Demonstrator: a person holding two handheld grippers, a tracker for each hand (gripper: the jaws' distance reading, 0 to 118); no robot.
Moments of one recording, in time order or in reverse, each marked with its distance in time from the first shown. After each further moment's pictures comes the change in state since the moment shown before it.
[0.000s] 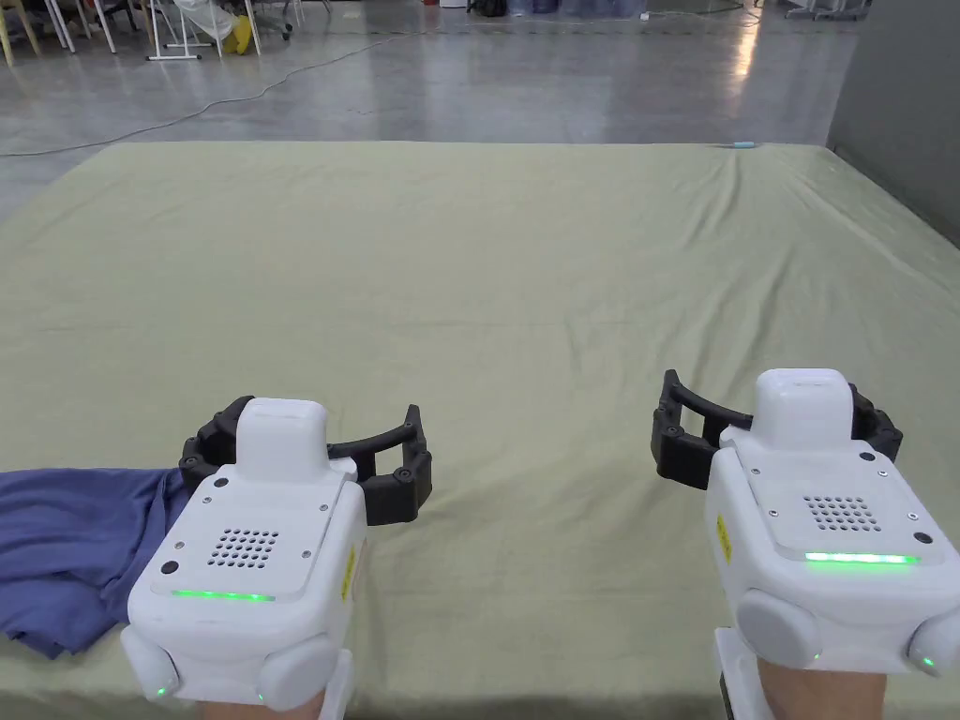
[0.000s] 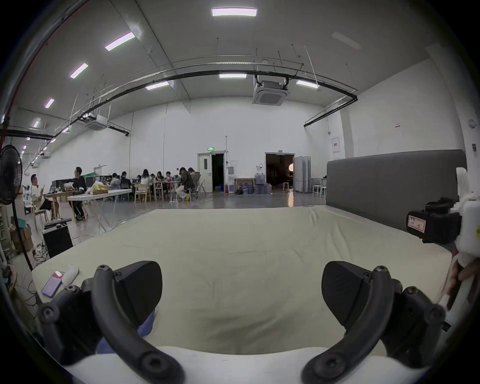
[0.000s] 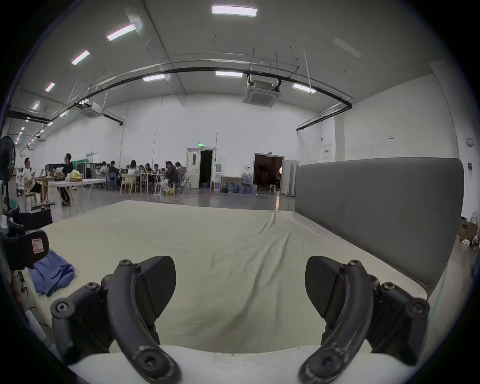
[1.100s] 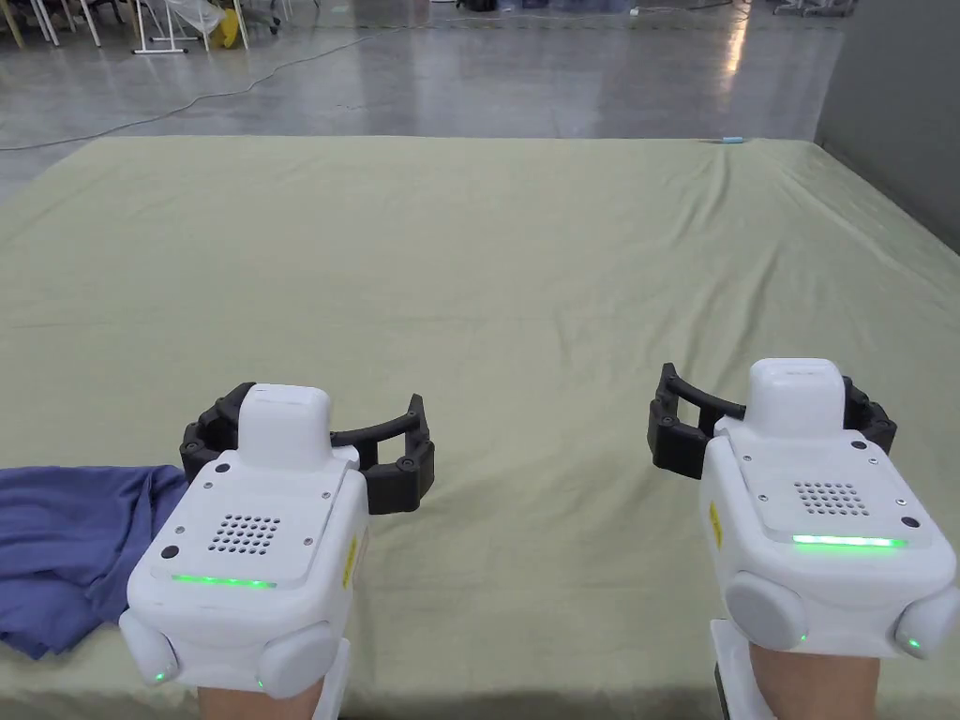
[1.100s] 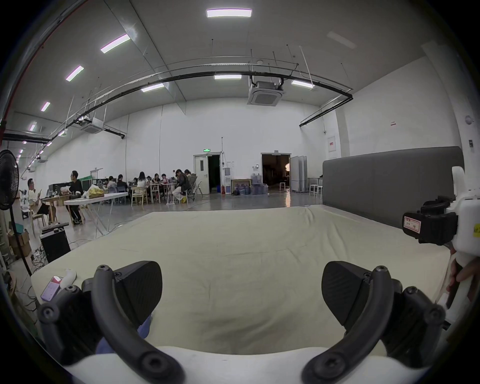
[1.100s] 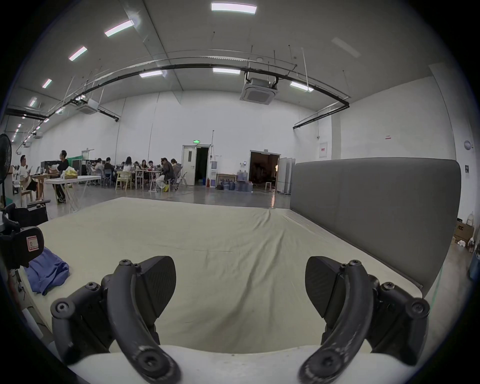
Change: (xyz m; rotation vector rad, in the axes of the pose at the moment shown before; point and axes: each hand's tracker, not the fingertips) left arm 0.008 0.003 -0.005 0.003 -0.022 -0.014; right arm 0.004 0.000 -0.005 -0.020 -0.031 0.007
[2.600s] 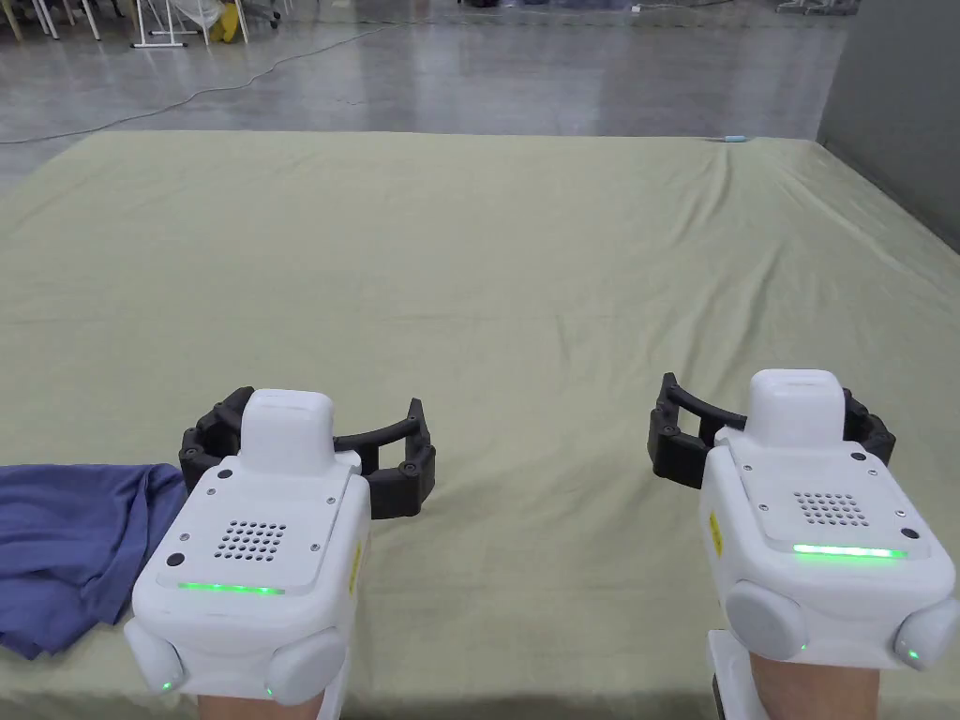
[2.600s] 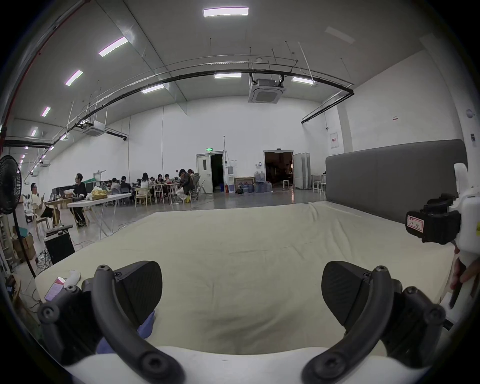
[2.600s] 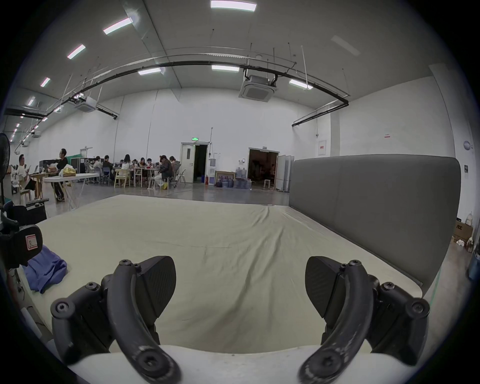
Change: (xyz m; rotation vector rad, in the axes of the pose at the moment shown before) left arm 0.003 -0.003 -0.003 -0.011 0.027 -0.007; right arm -0.001 -0.006 -0.004 -0.021 -0.001 -0.007
